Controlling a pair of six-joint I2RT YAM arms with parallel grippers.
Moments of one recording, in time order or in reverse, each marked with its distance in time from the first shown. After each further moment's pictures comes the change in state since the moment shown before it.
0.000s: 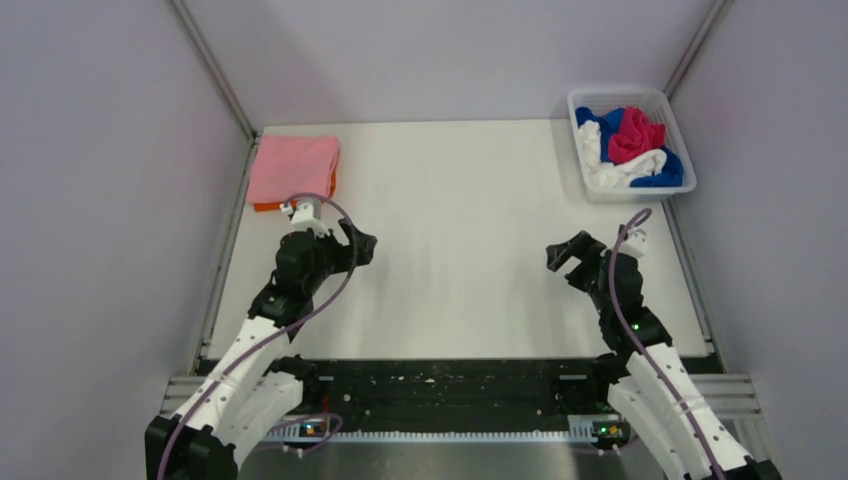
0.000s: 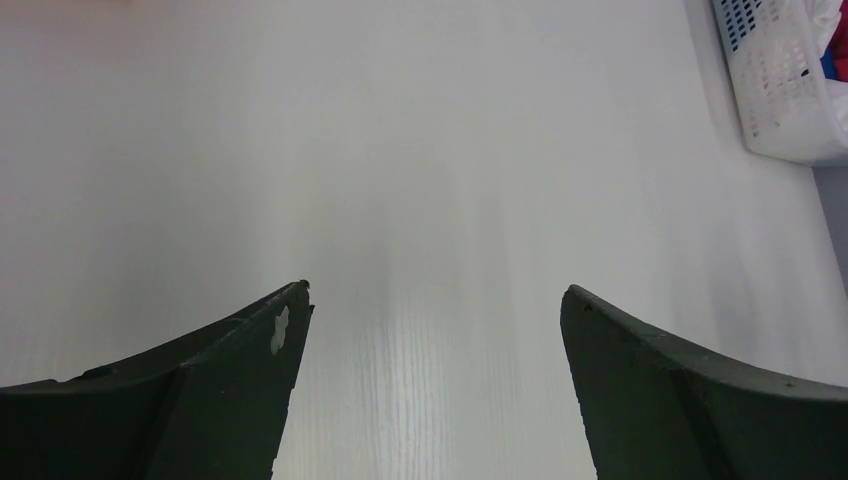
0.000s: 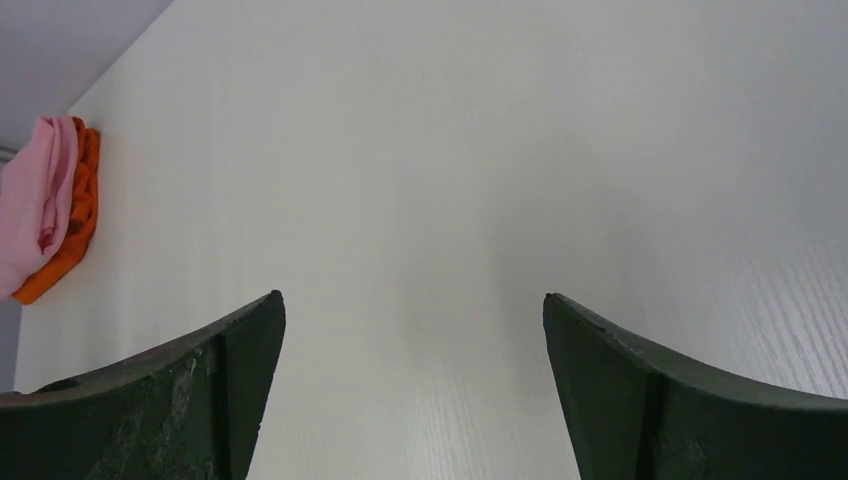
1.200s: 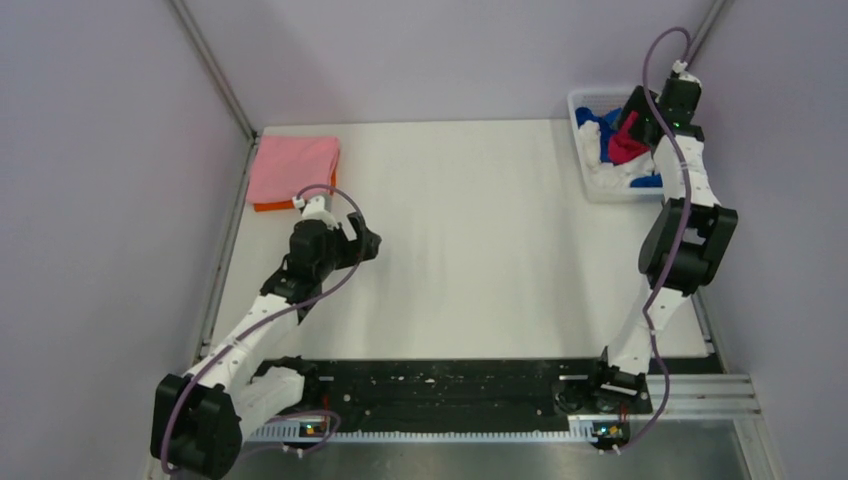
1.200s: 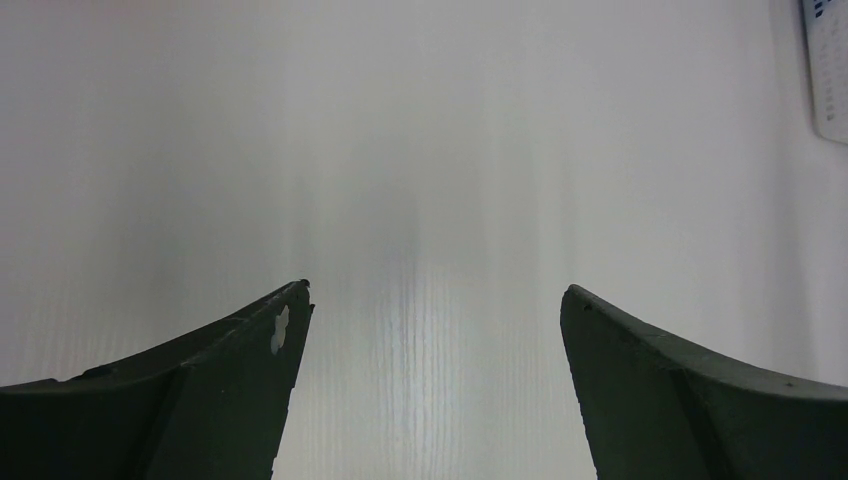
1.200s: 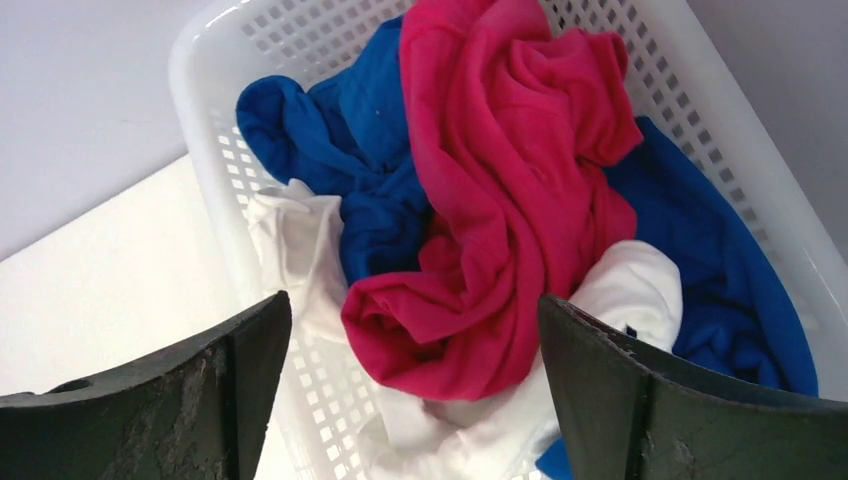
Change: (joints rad) left arm 0.000 0.178 0.039 0.029 -0.004 -0.002; right arm -0.491 1.470 1.471 -0.153 -0.167 -0.393
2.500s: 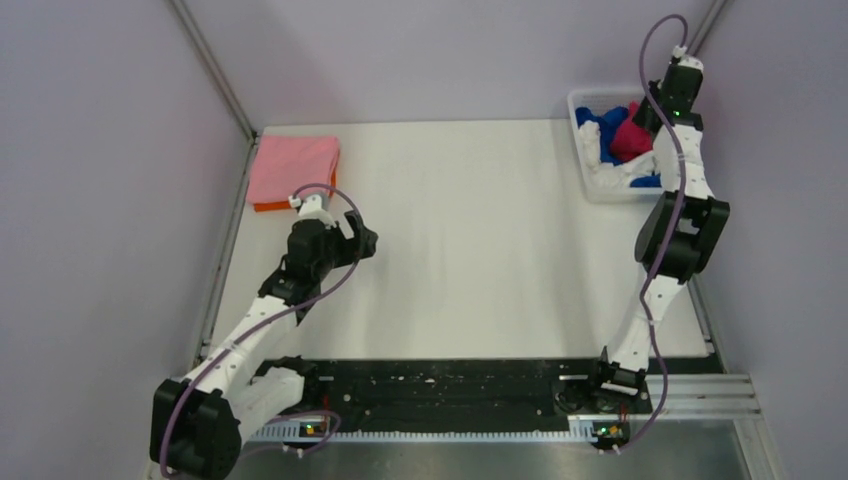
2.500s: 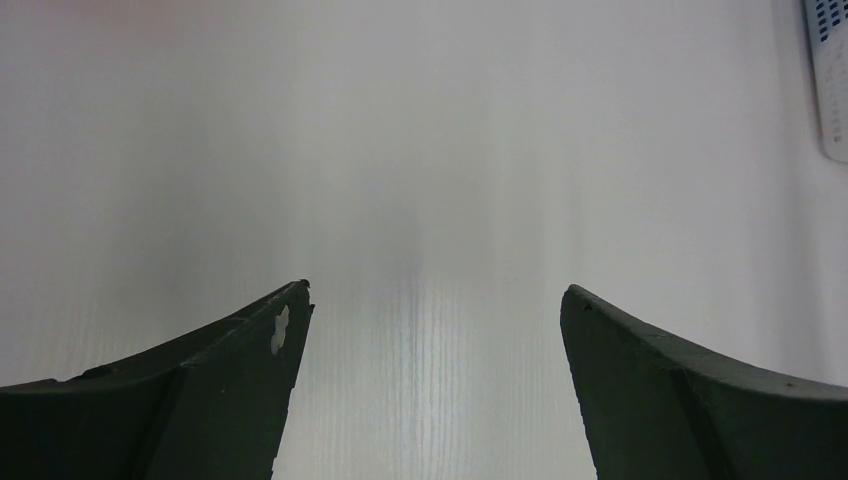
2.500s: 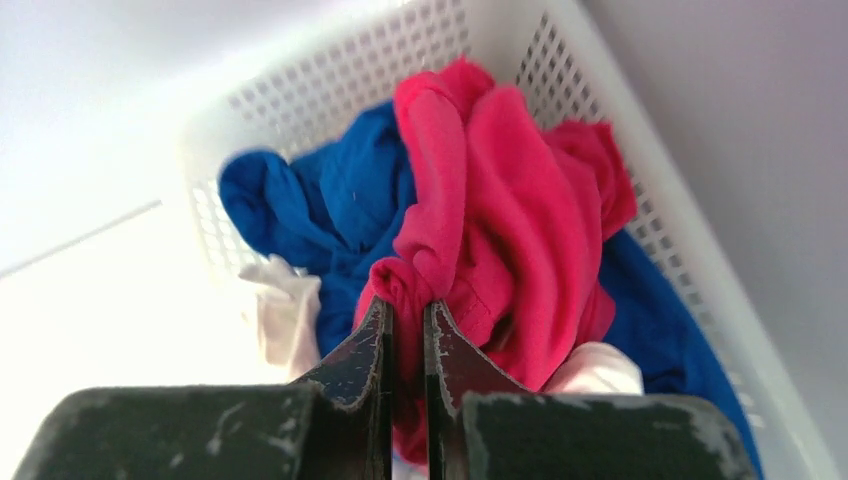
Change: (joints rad) left arm 0.000 -0.007 0.012 -0.008 -0.040 0.011; right arm 0.000 0.166 0.236 -0.052 0.016 -0.119
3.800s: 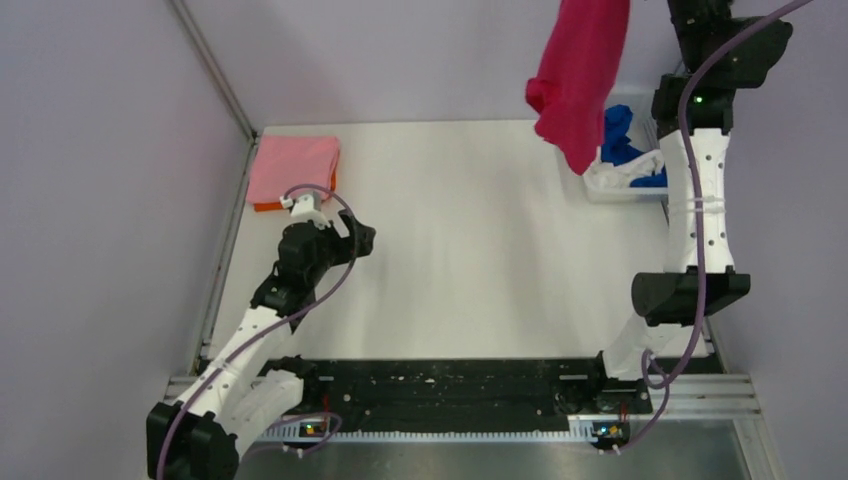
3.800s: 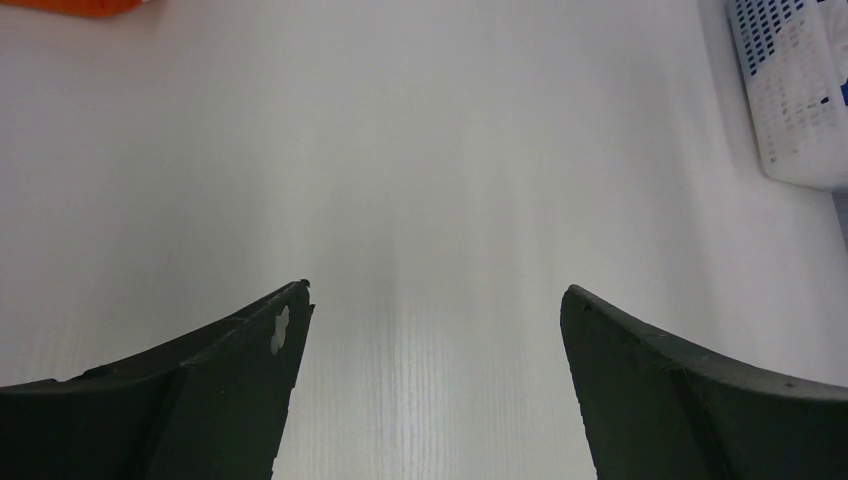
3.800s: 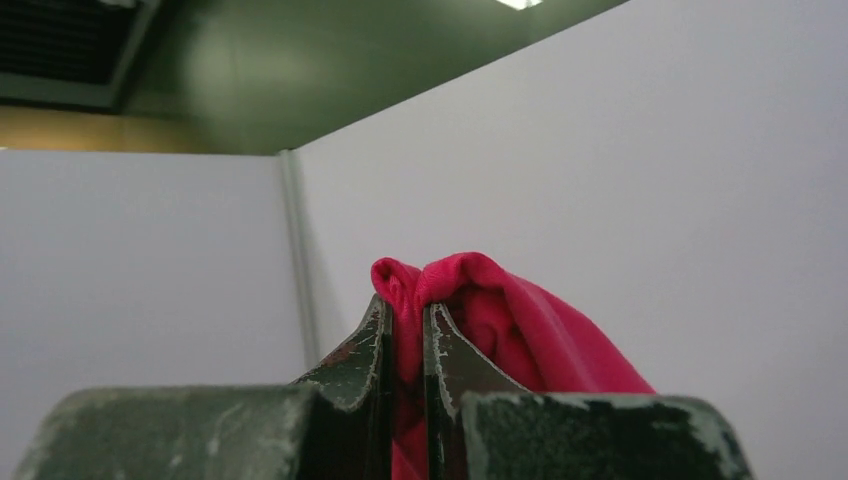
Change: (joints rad) left arm 0.000 -0.089 0.000 -0.001 0.005 -0.004; right arm 0.200 -0.416 0.219 0.895 -0.457 0.536
